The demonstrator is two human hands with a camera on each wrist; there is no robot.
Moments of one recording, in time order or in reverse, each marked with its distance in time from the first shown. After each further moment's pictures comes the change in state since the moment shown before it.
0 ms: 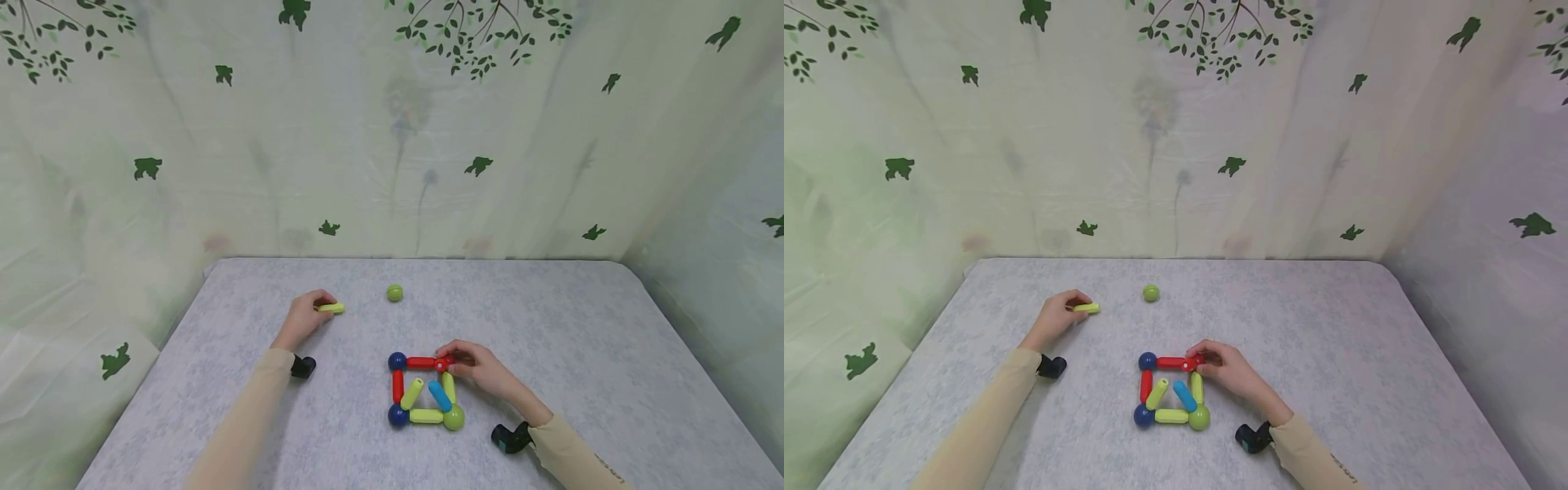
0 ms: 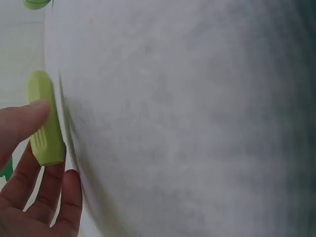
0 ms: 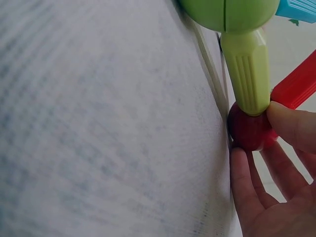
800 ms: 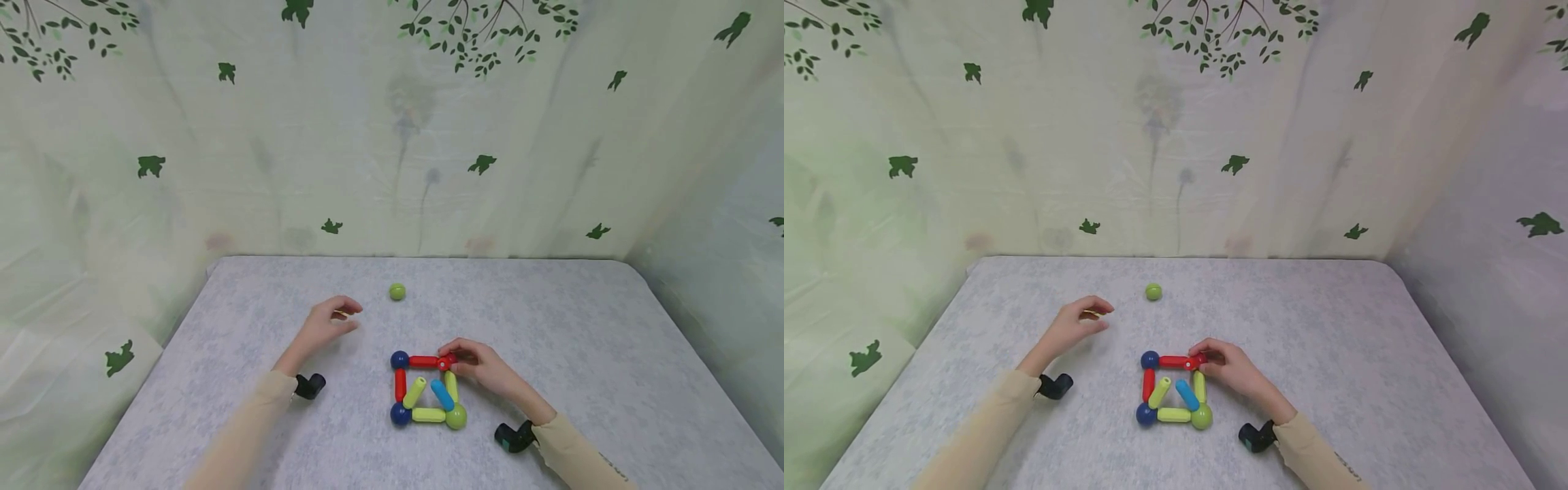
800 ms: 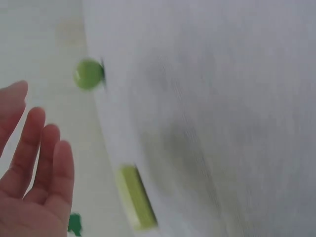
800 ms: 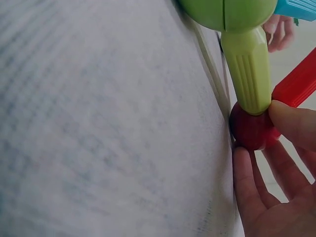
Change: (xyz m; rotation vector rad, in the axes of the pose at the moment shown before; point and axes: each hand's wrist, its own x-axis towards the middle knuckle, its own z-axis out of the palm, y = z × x) left_hand -0.033 0.045 0.014 -0.142 -0.120 0.253; right_hand 0.001 0.003 -0.001 0.029 -0.011 0.004
